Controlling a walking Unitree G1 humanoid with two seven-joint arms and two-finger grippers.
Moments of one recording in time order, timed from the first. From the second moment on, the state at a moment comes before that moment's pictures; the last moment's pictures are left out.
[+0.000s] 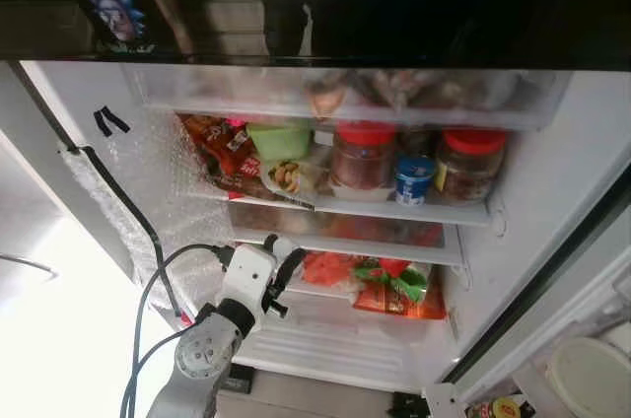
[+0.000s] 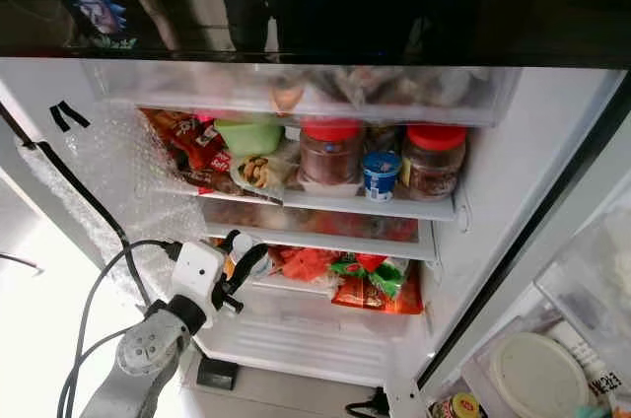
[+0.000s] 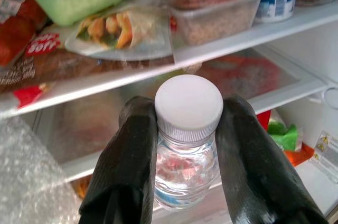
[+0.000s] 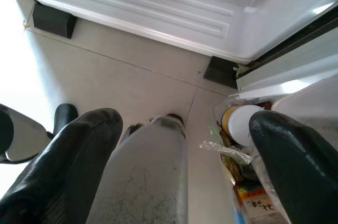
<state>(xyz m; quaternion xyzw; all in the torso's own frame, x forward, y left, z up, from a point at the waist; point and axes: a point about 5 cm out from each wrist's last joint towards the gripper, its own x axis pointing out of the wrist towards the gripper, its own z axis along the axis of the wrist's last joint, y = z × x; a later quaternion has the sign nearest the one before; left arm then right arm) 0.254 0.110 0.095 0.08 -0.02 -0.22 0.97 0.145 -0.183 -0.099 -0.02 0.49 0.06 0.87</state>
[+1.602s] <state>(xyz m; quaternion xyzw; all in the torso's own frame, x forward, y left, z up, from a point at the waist) 0.265 0.116 0.108 0.07 -0.04 -0.19 0.98 0.162 -0.185 -0.090 -0.02 0.45 0.07 0.89</state>
